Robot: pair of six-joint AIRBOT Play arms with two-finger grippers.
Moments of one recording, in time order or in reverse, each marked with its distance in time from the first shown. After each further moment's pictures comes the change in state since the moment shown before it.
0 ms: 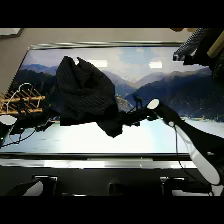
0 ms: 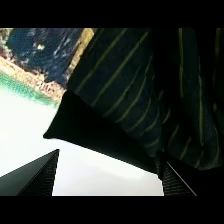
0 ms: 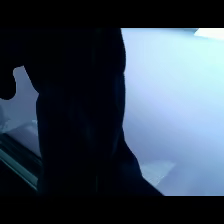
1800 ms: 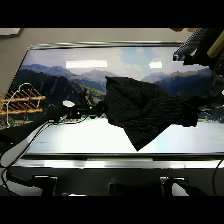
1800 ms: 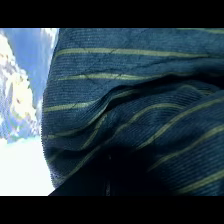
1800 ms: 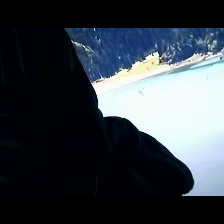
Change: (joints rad) left arm -0.594 -0.619 0.421 -0.661 0.085 0.378; right arm -0.542 0.340 0.181 -0.689 0.251 0.211
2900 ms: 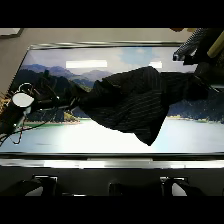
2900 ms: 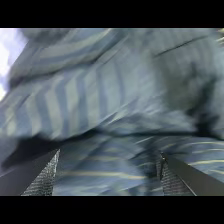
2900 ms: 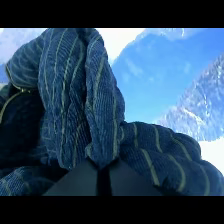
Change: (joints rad) left arm 0.167 0.526 -0.094 0.408 -0.074 -0.394; right arm 0.002 0.065 0.298 0.312 0.068 -0.065
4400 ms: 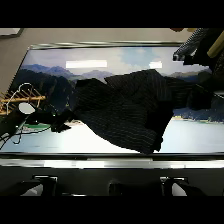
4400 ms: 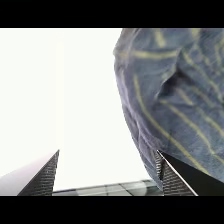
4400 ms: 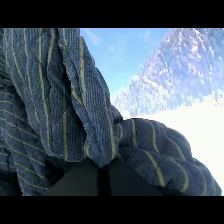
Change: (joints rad) left arm 0.153 -0.056 -0.165 0.258 -0.271 -0.164; right arm 0.000 0.000 0.002 -0.148 0.105 0.007
